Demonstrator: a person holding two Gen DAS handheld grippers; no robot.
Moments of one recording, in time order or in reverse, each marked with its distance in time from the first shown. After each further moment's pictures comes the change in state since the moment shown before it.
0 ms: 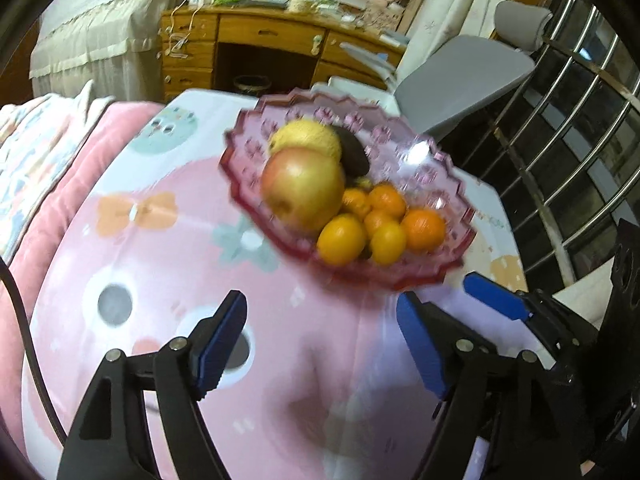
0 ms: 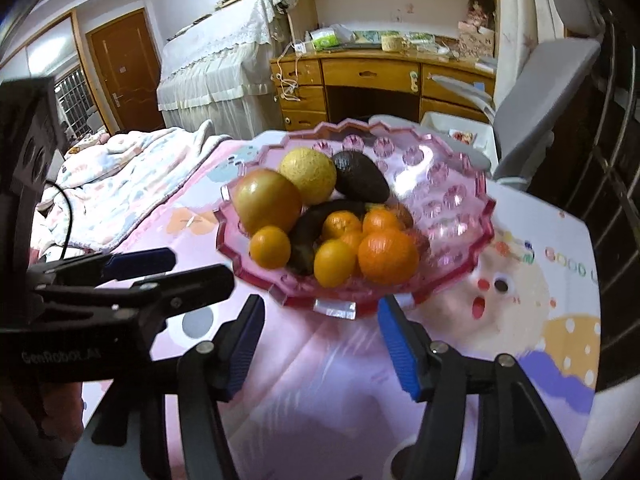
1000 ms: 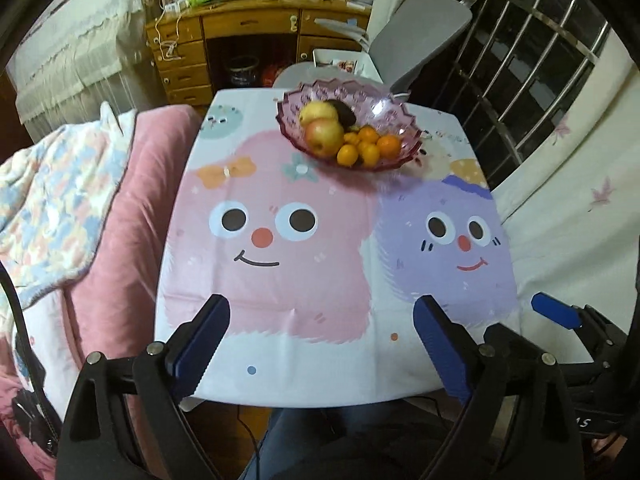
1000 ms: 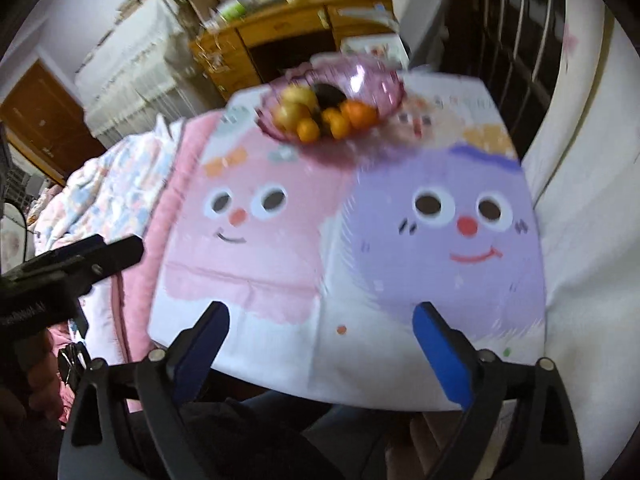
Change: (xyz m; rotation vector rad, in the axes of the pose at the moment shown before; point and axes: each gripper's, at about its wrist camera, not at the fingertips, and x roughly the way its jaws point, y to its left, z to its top) left arm -0.235 0.019 -0.038 0.210 0.169 0.050; right arm -0.209 0.115 -0.059 0.388 0.185 -0.125
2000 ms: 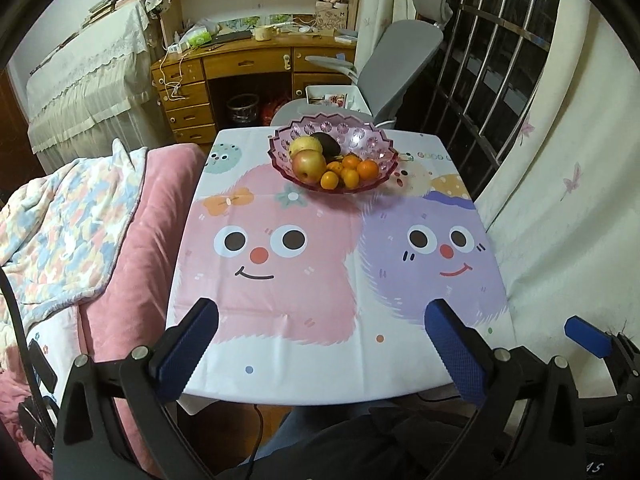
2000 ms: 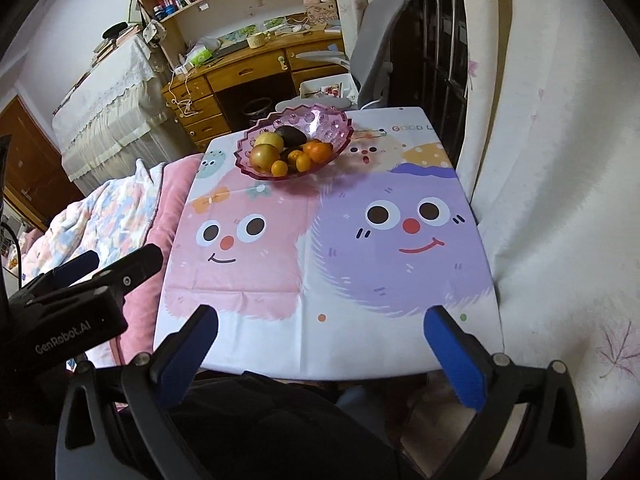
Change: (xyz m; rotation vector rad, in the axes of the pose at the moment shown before) left arm -0.053 -0.040 -0.033 0.055 -0.126 0.048; right arm -0.077 0.007 -0.045 0.098 -0.121 -0.126
